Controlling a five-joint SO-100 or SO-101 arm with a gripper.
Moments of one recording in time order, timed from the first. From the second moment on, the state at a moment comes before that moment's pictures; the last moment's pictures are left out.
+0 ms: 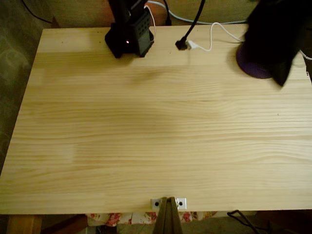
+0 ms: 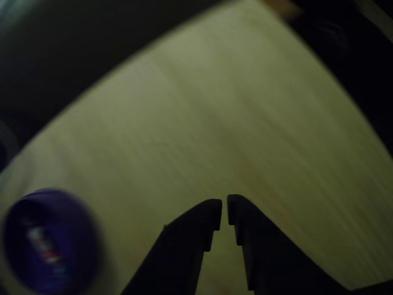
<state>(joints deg) -51.2 91.8 82.5 61.0 -5.3</state>
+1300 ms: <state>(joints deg) 6.9 175.3 165.1 54.8 4.5</state>
